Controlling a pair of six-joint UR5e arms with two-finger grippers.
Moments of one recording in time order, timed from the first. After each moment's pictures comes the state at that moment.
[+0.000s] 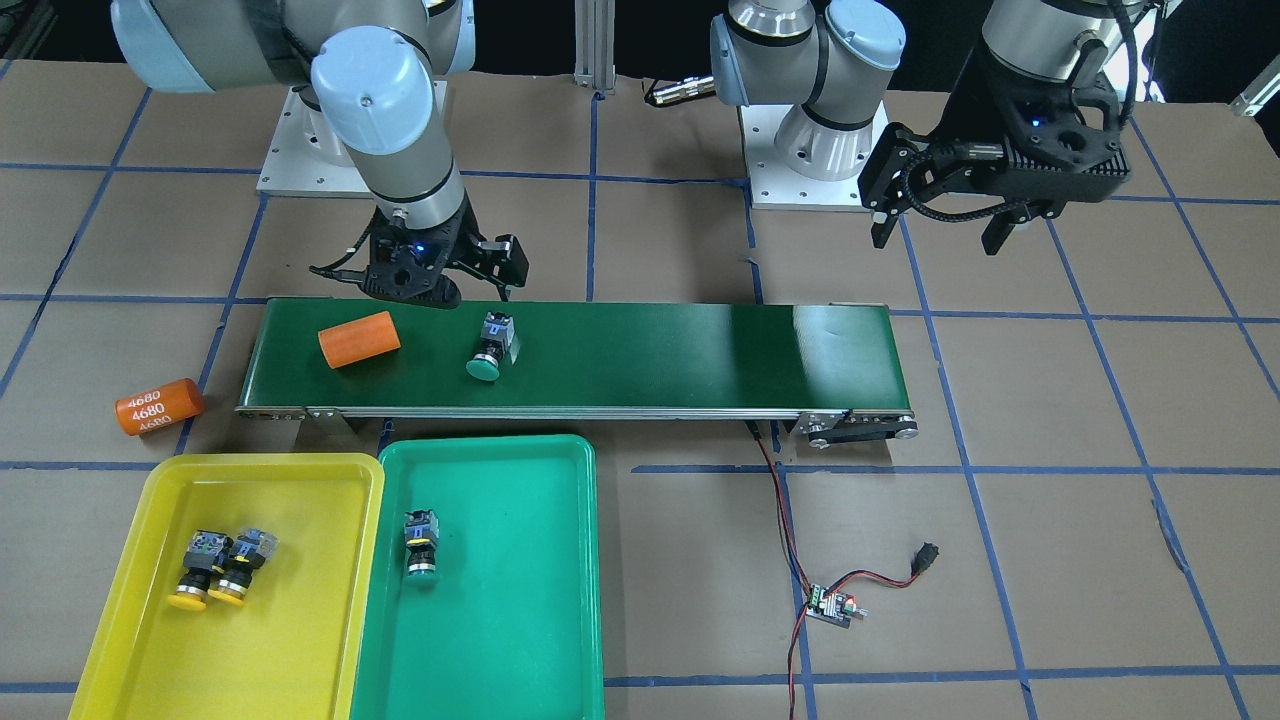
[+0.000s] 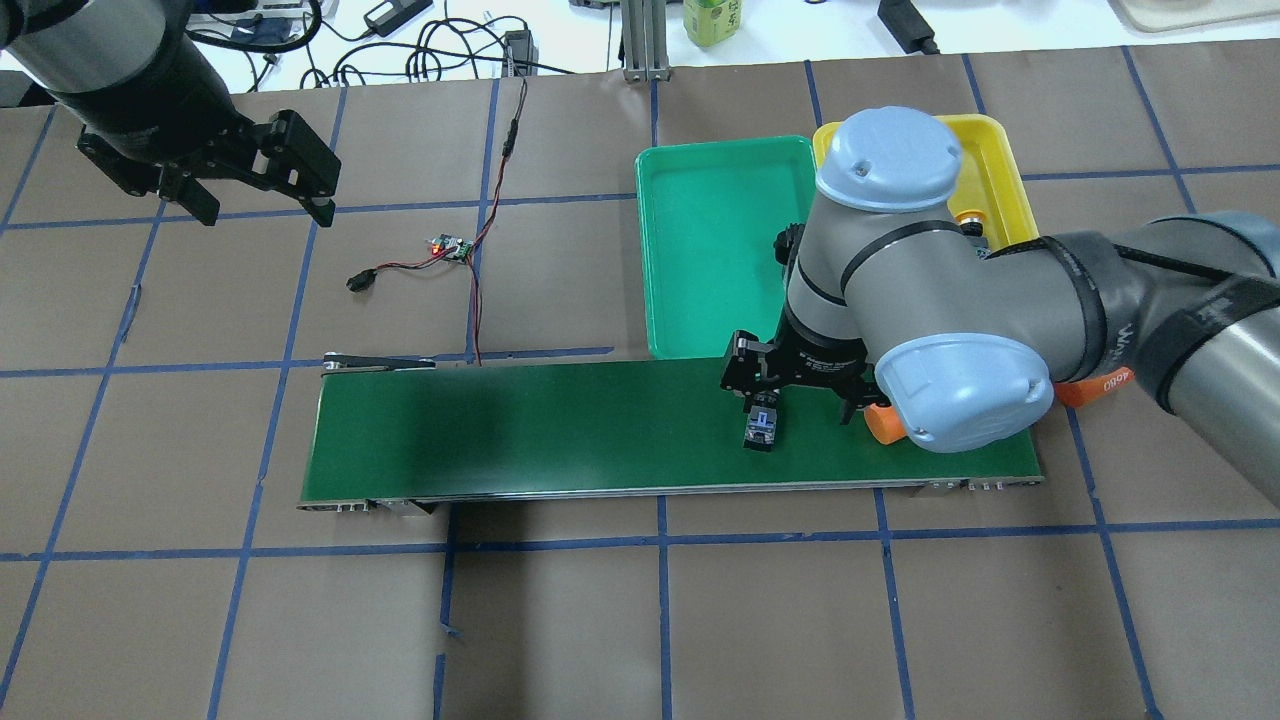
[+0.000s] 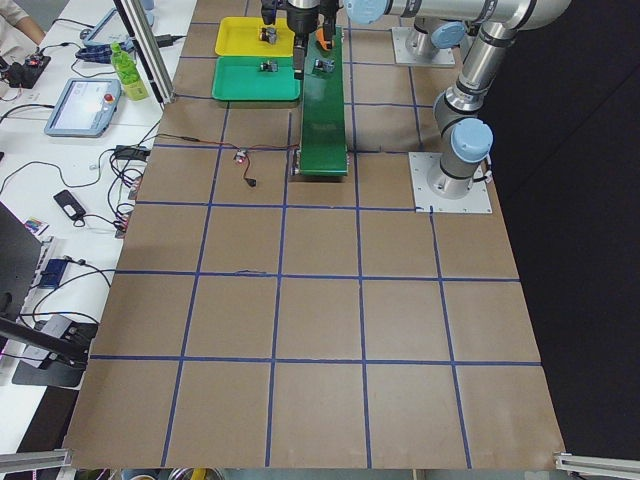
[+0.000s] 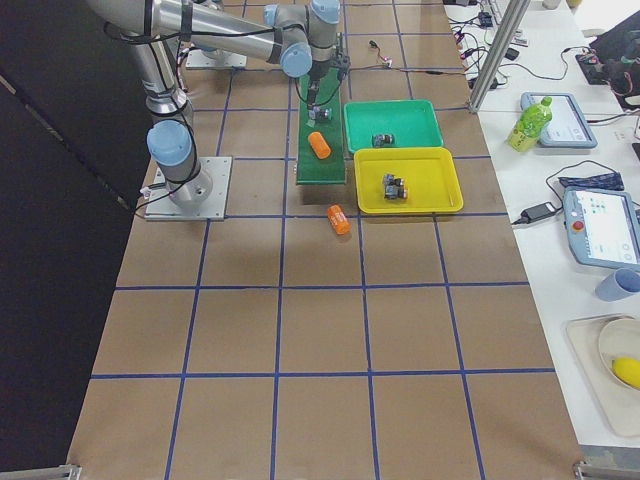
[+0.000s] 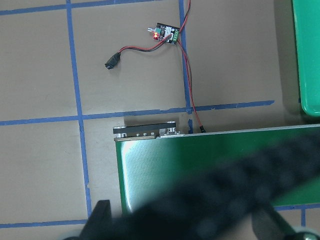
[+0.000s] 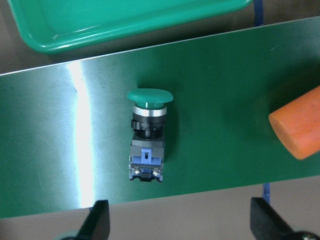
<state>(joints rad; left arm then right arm) -1.49 -1.53 -1.53 -1.58 1.58 0.14 1.78 -1.52 1.95 -1.88 -1.50 0.37</state>
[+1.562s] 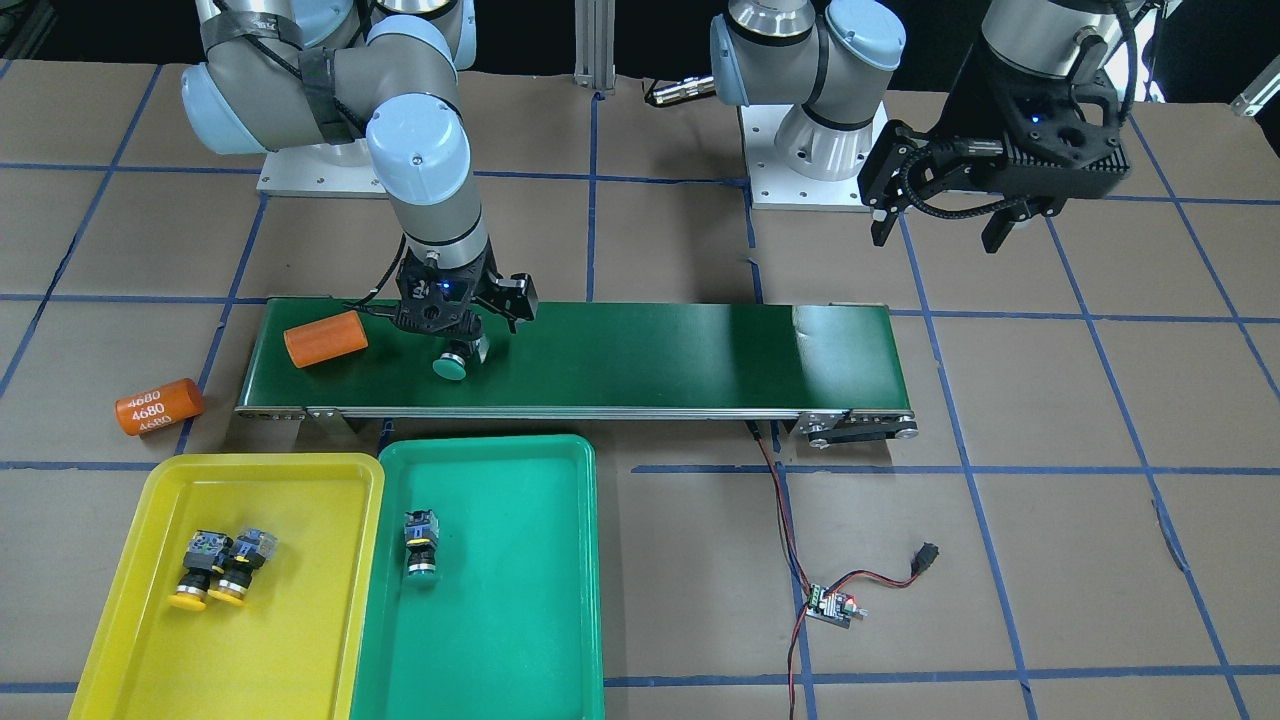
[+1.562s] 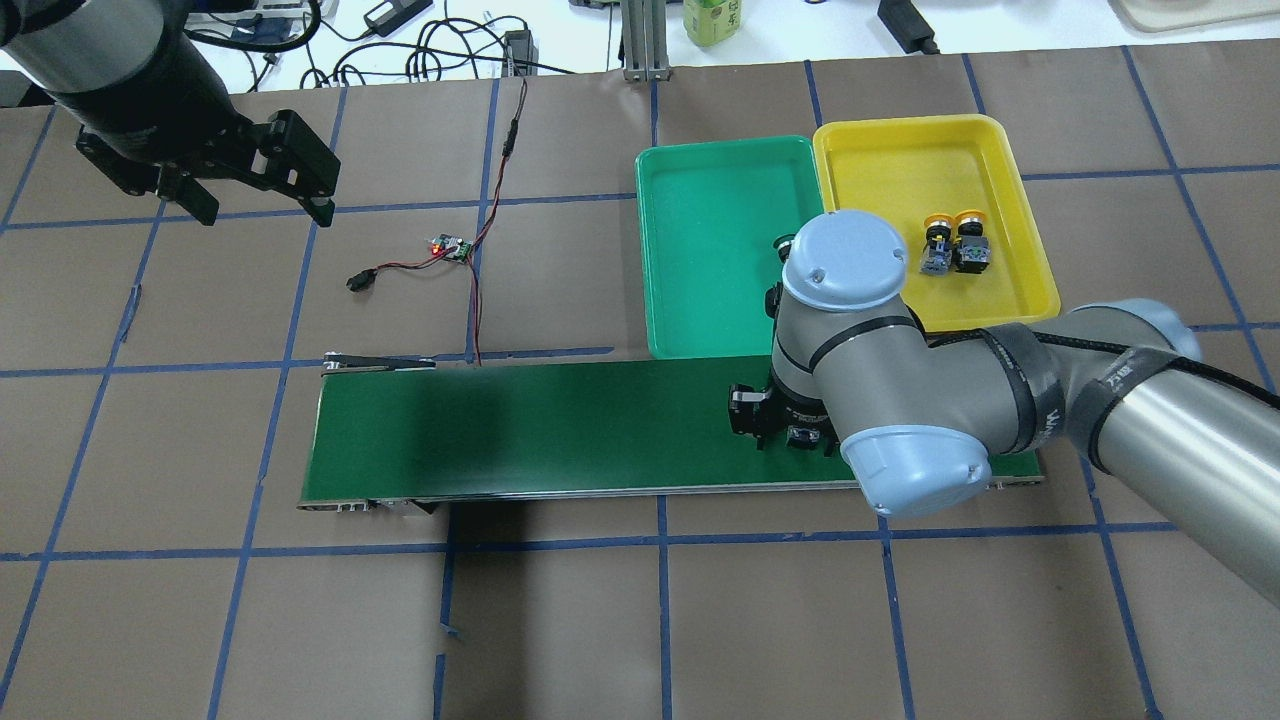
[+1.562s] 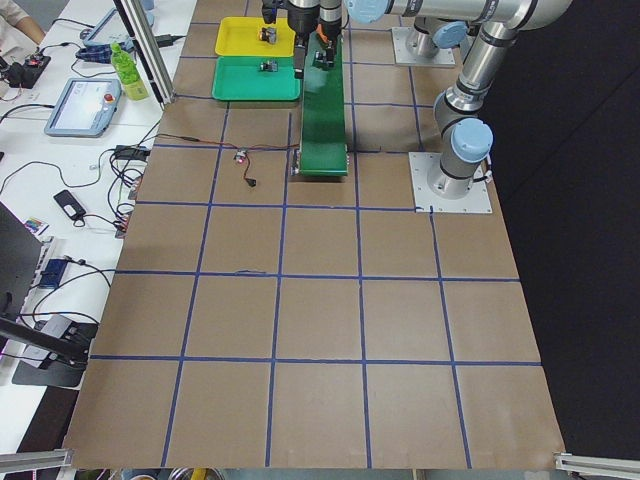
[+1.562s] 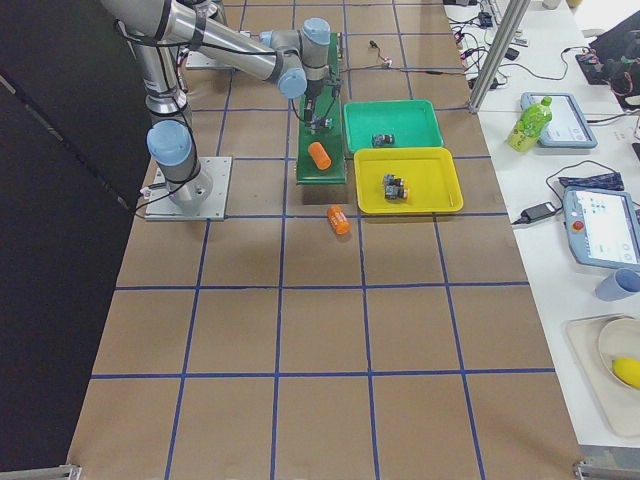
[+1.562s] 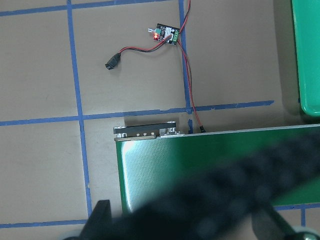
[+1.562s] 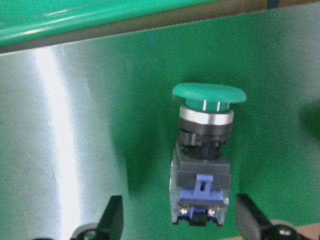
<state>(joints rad) -1.49 -1.53 -1.53 -1.58 1.58 0.14 1.80 -1.48 2.09 -2.11 -1.58 0.38</state>
